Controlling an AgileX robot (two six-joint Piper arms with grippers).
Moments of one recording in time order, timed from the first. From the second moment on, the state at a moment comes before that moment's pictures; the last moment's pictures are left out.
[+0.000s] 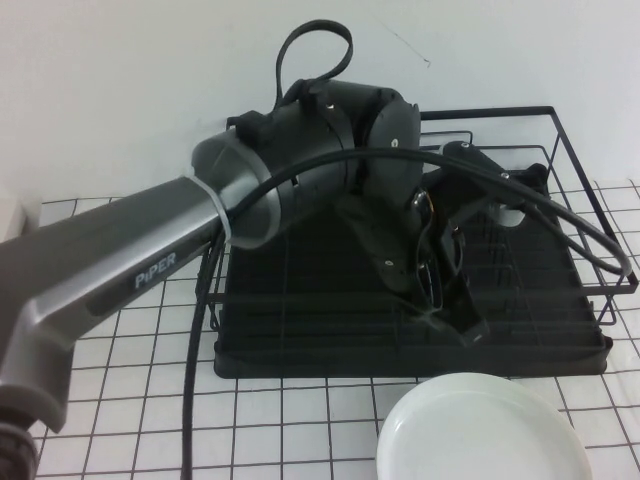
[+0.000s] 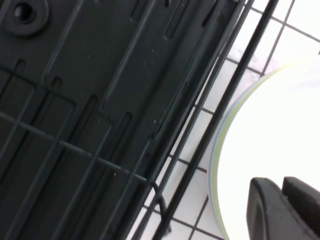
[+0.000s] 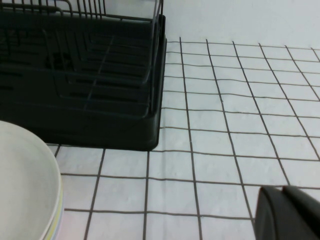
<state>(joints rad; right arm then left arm) -0.02 -0.01 0.02 0.07 0.41 -0.16 -0.74 1.93 -1.75 -0.25 1.06 0.36</state>
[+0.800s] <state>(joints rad) -0.02 -0.01 0.02 0.07 0.41 -0.16 -0.74 0.89 -0.81 -0.24 0.48 0.27</state>
